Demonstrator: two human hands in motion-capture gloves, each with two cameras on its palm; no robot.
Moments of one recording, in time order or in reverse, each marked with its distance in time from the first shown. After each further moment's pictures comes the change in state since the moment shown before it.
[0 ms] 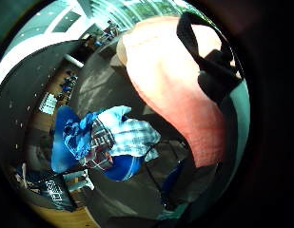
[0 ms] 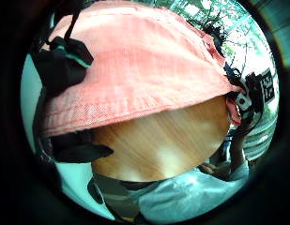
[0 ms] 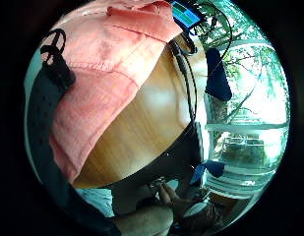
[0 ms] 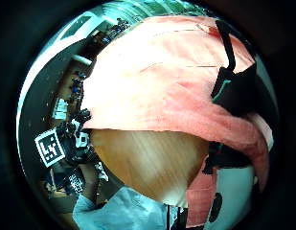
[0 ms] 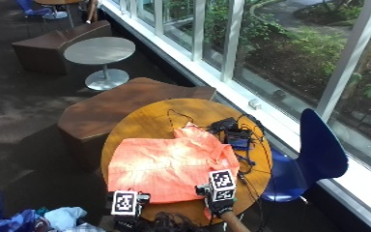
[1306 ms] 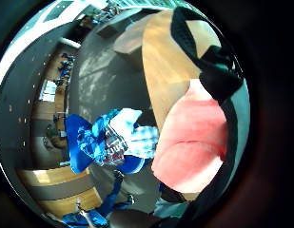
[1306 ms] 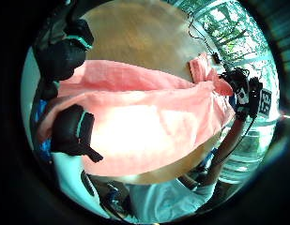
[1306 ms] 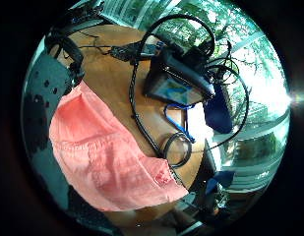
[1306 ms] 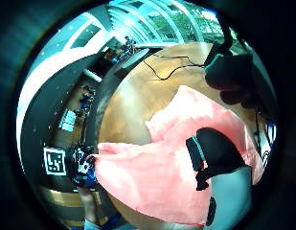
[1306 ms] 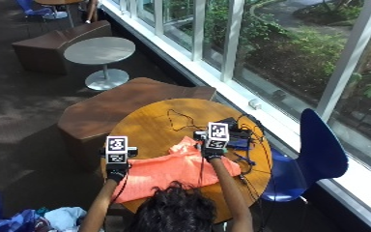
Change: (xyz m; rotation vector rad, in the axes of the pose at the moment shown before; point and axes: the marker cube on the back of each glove) left arm -0.051 -0.185 0.015 -0.306 0.032 -0.123; right arm 0.019 -0.234 -0.067 0.251 -0.080 0.172
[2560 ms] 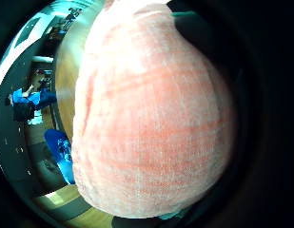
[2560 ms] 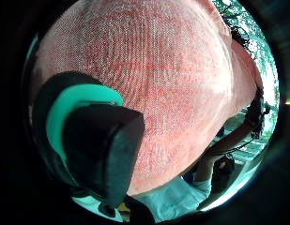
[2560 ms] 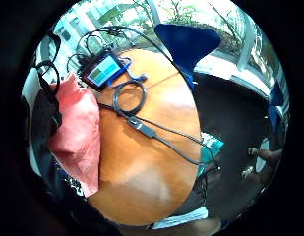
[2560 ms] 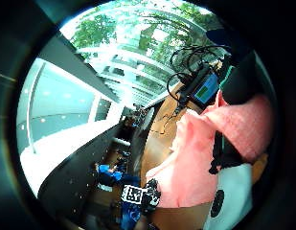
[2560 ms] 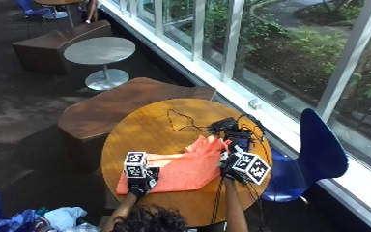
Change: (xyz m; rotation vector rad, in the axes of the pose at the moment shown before) left arm 0.109 0.065 0.070 -0.259 0.239 0.254; right arm 0.107 0.120 -0.071 0.424 -0.396 0.573
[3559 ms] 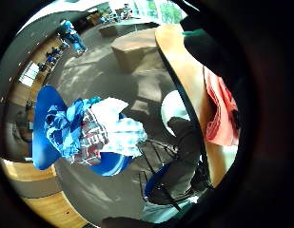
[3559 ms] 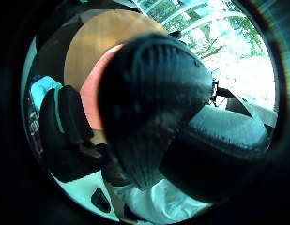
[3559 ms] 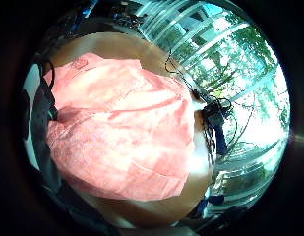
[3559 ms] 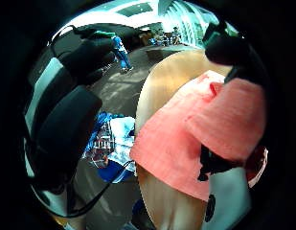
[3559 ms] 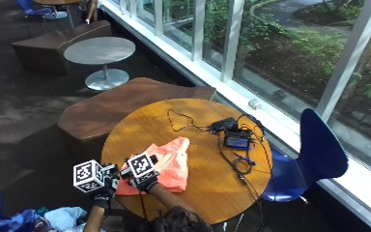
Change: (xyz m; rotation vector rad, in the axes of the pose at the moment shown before) left arm -0.140 0.097 -0.075 0.377 0.186 -0.288; right arm -0.250 0.296 0.194 -0.406 0.309 -1.107
